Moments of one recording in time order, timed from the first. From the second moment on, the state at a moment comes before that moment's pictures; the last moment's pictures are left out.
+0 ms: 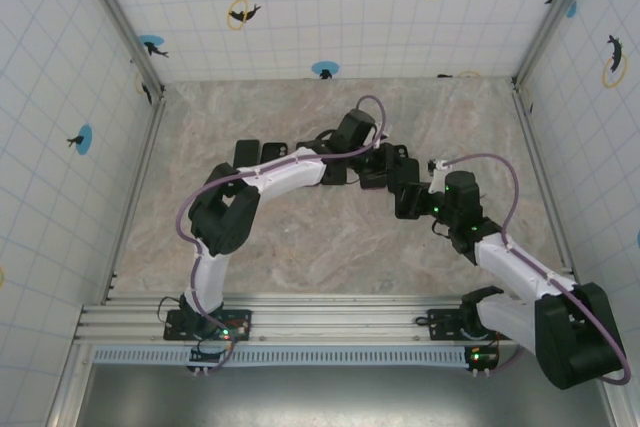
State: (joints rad) left arm -0.82 2.07 1.57 -0.12 0.53 -0.83; right arm 0.34 1.05 0.39 0.17 -0.25 0.41
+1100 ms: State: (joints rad) left arm -0.67 1.87 1.36 0.35 0.43 -1.24; right arm 0.34 1.04 0.29 0.80 -0.40 1.04
